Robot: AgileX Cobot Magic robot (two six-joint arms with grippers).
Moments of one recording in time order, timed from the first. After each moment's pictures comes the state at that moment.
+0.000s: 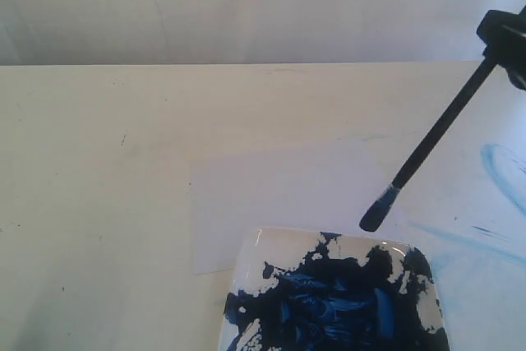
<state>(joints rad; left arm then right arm) -0.10 0.00 0.02 -0.02 0.40 0.13 0.21 0.89 -0.51 -0.83 -0.38 1.13</state>
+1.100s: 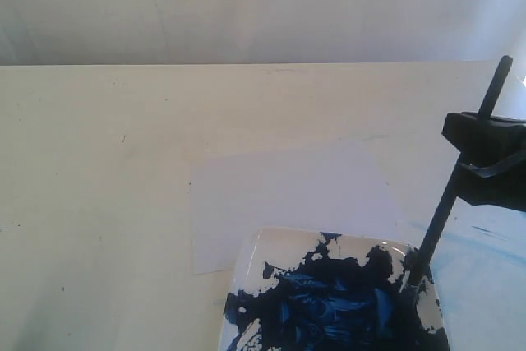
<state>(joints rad) -0.10 0.00 0.02 -0.02 0.40 0.13 0.31 0.78 -0.36 -1.20 -0.31 1.32</state>
